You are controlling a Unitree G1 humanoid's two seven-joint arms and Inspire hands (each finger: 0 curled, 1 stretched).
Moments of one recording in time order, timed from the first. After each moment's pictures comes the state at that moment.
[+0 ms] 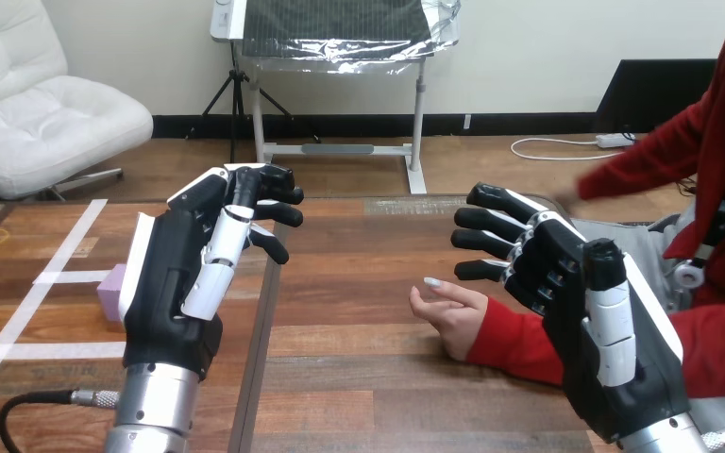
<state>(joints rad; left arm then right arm) 0.12 0.04 0.02 -0.17 -0.07 -0.26 -0.11 0.30 -0.16 0.00 -0.32 0.27 -0.20 0.37</state>
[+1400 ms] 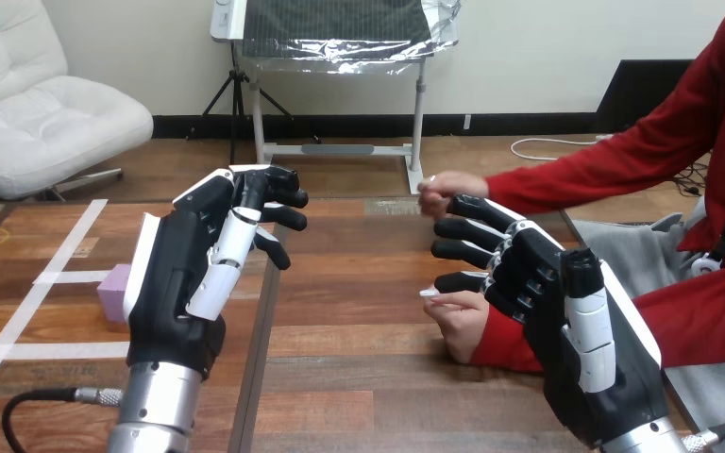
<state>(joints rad) 0.10 0.04 0.02 -0.13 -0.07 -0.27 -0.12 0.30 -0.15 0.03 -0.30 0.27 -0.20 0.37</state>
